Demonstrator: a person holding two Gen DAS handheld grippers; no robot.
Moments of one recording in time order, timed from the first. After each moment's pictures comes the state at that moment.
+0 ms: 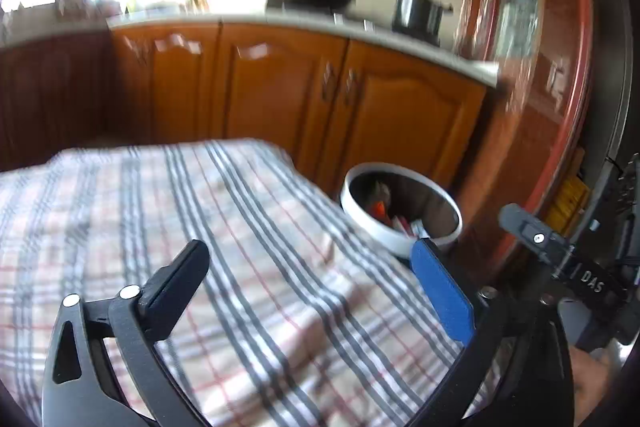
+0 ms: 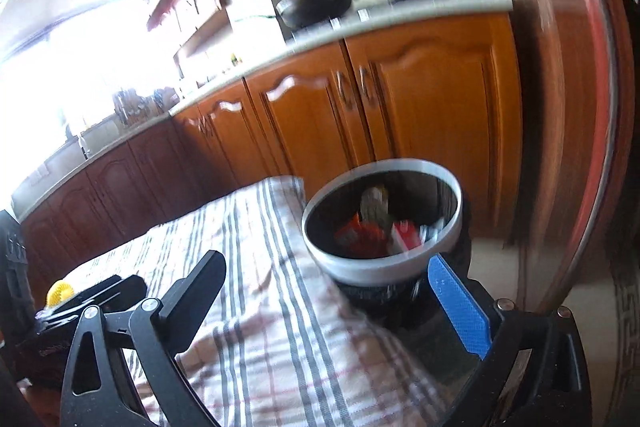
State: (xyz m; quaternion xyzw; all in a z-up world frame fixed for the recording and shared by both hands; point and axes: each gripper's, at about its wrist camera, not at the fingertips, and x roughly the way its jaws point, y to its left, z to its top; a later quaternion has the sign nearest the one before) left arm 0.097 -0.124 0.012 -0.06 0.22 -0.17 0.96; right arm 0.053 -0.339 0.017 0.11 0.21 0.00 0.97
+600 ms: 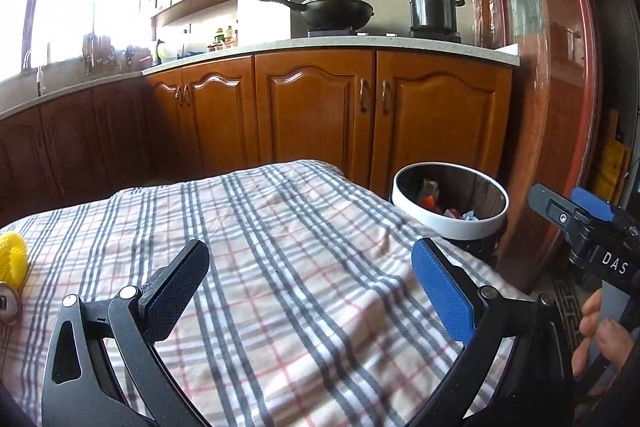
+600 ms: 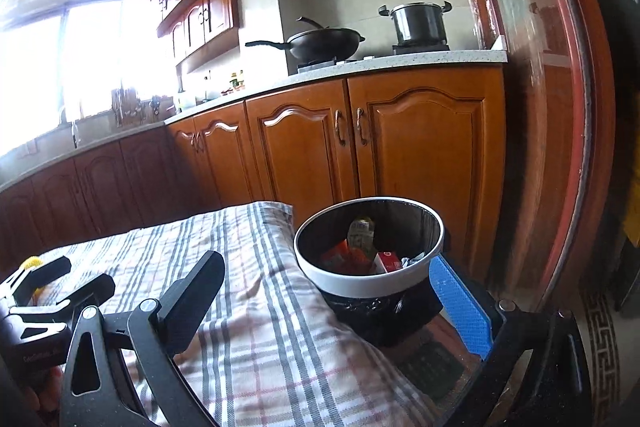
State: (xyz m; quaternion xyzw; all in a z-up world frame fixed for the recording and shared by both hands) left arm 0.073 -0.122 -0.005 0.02 0.19 -0.09 0.98; right arm 0.030 -0.315 0.005 0.05 0.16 -0.04 0.98
